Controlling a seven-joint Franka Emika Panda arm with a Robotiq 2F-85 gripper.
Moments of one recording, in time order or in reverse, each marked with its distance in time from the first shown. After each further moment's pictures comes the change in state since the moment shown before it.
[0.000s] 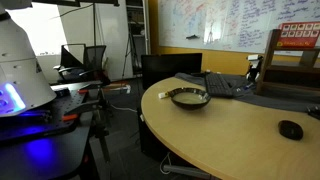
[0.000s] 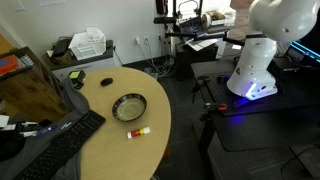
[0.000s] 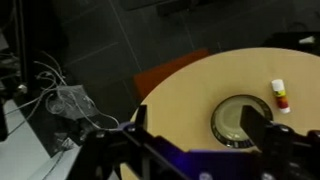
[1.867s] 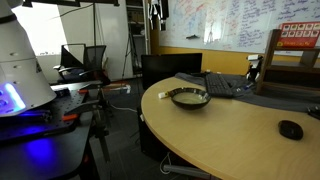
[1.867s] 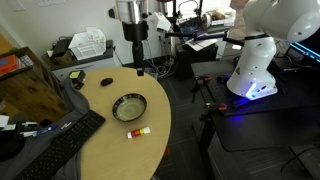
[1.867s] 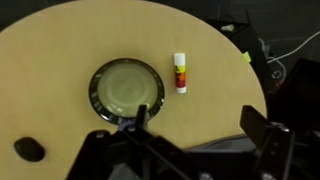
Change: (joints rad) arm 0.270 0.325 0.119 -0.017 0.339 0.455 -0.091
